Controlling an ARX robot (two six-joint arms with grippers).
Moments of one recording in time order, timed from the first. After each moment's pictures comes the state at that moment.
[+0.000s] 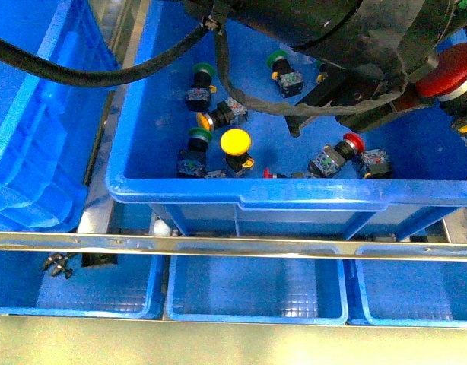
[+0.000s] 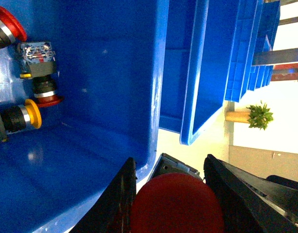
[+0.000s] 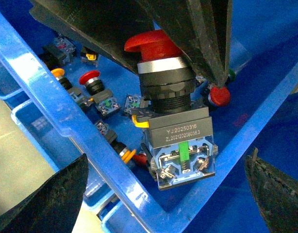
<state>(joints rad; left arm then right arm) -0.71 1.94 1.13 0.36 0.43 -1.04 0.12 1.12 0.35 0.21 -0.31 -0.79</state>
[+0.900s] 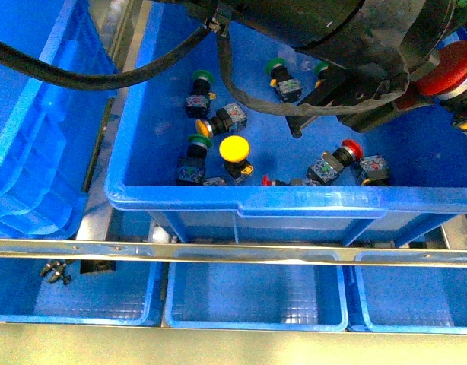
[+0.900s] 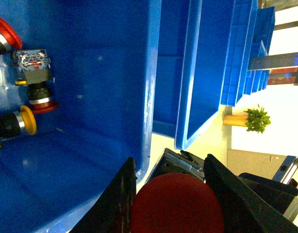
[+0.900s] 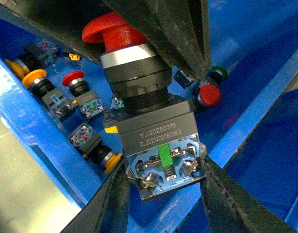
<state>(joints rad) -0.72 1.94 1.14 0.36 0.41 -1.04 0.07 1.24 0.41 0.28 -0.34 -0.79</state>
